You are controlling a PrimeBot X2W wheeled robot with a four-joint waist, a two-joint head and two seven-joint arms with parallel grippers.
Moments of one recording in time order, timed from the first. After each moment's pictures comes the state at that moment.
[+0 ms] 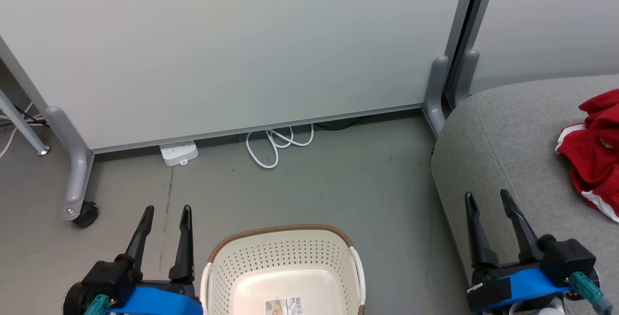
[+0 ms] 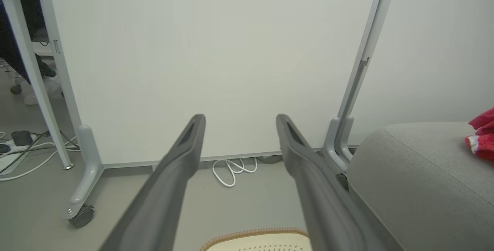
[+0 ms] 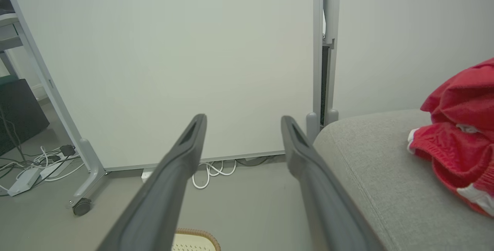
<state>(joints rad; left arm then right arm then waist) -0.09 0.08 -0.09 0.23 -0.23 -0.06 -0.26 -0.07 -0.10 0.04 0.22 0.17 0.13 -0.26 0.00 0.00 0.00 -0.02</state>
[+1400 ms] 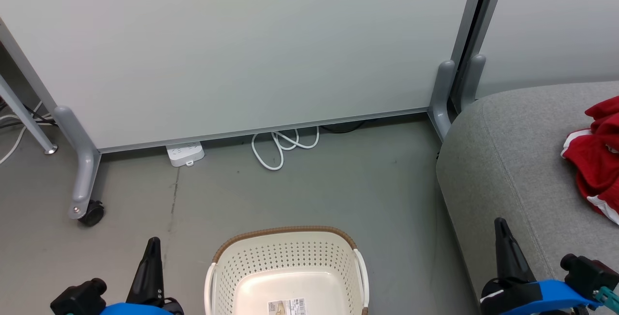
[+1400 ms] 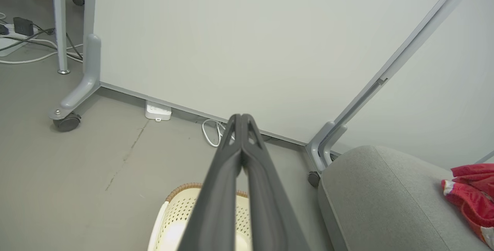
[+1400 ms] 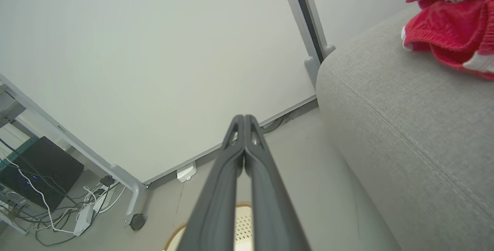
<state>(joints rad) -0.04 0.04 -0.01 0.29 -0.52 -0.11 -0.17 -0.02 -0.07 -0.02 0.26 0.50 0.13 -0.17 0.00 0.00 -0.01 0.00</state>
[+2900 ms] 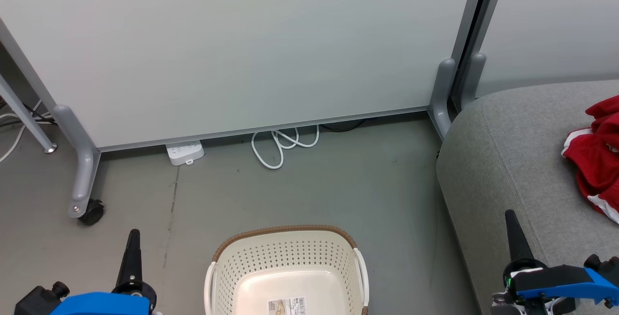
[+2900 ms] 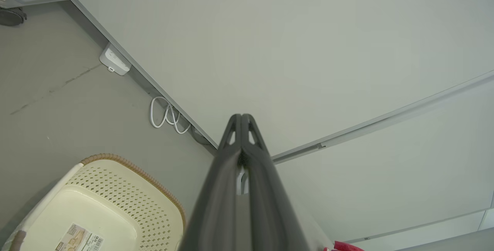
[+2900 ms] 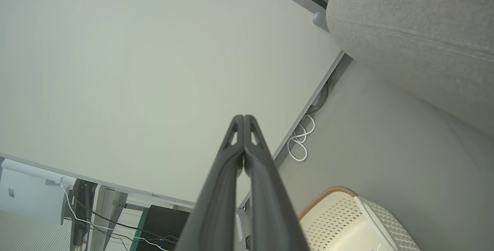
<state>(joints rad) -0.07 0.04 0.06 0.27 -1.11 -0.12 -0.02 -0.06 -0.06 -0.07 0.25 1.10 0.13 -0.02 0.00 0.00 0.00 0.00</state>
